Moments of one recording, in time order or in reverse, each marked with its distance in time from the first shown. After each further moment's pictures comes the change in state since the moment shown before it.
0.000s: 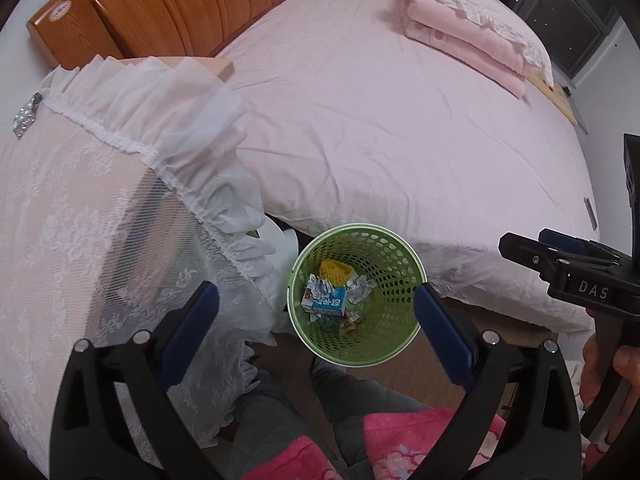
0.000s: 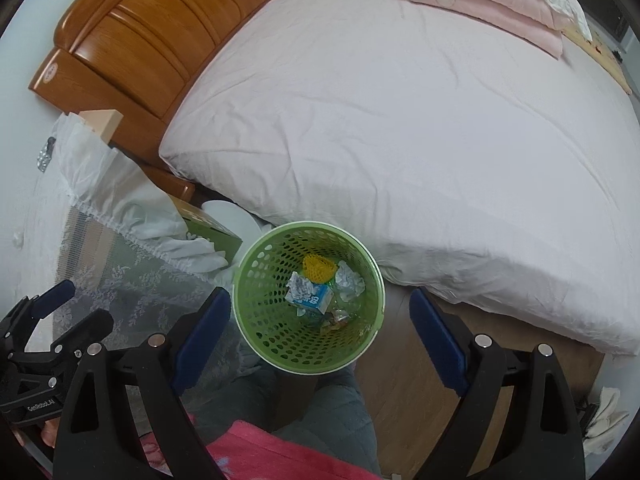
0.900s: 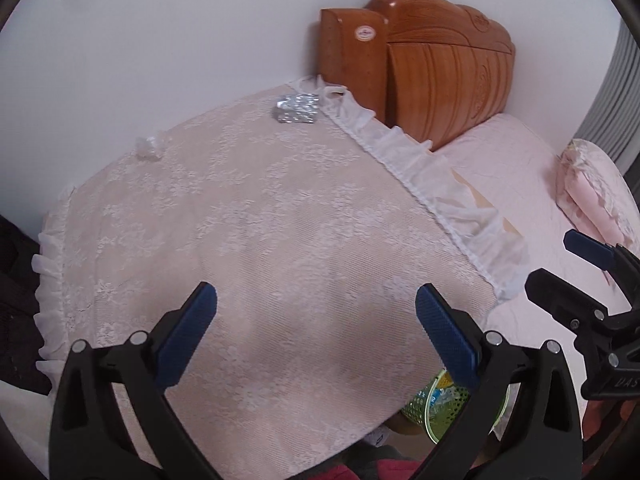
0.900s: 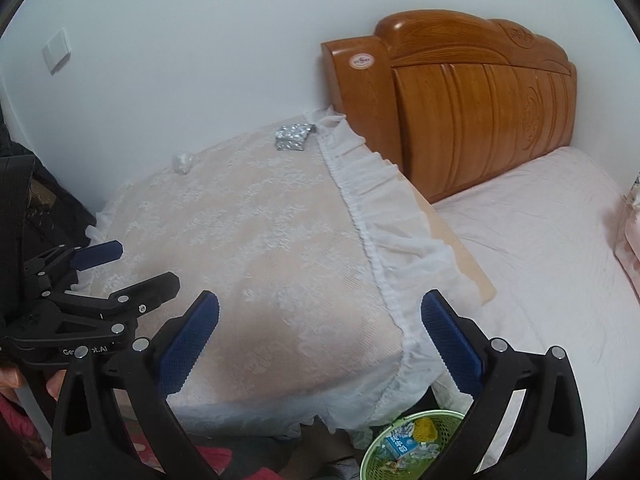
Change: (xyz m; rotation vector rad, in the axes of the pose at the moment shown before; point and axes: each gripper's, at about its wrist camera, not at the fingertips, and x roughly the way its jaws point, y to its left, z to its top) left arm -0.136 0.283 -0.036 -0.534 -0.264 0.320; right arm -0.058 0.355 0.039 -0.738 -0.250 0.348
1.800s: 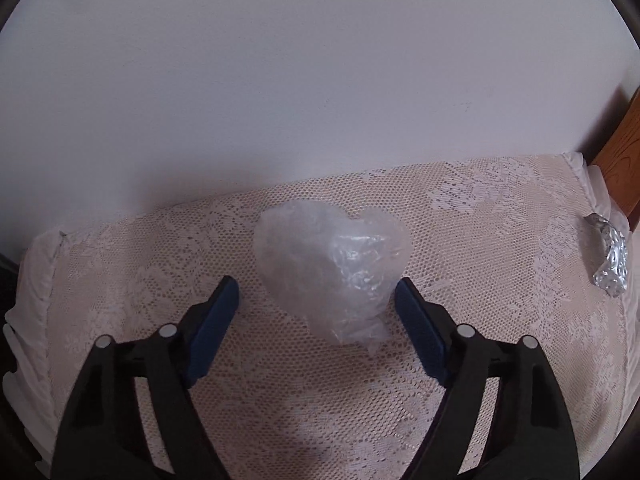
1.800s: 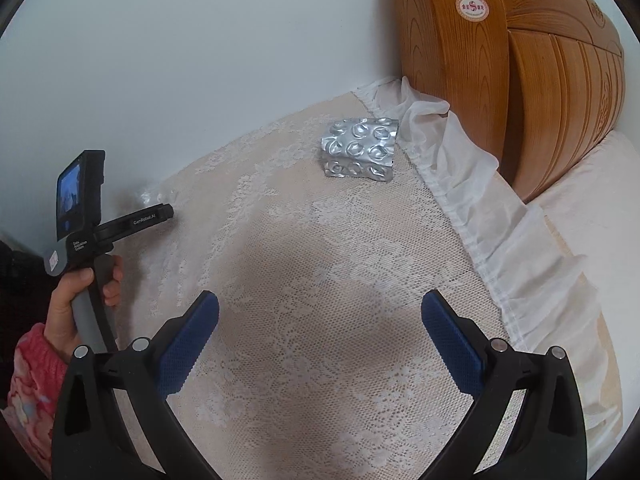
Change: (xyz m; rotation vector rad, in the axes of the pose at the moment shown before) left arm 0.260 0.275 0.172 -0.305 0.054 0.230; right arm 0.230 0.074 0.140 0.079 0.154 0.027
